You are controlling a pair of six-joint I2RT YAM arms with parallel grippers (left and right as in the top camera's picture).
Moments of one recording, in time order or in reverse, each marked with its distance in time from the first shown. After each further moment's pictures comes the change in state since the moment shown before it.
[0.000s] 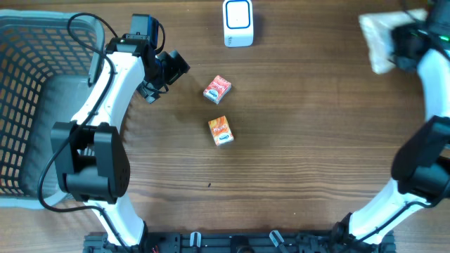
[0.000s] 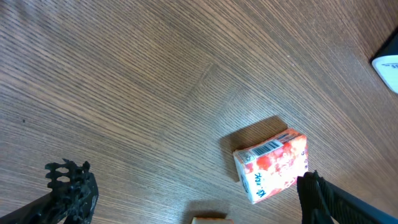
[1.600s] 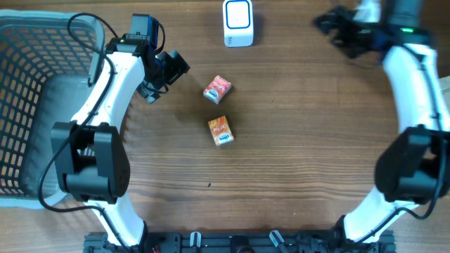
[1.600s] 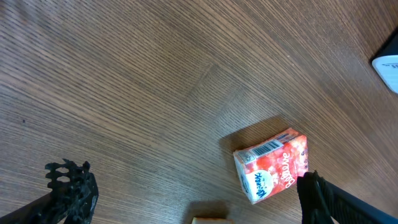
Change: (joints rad) left arm 0.000 0.000 0.000 0.000 0.000 0.000; right arm 0.336 -0.065 0.000 -0.042 -0.560 -0.537
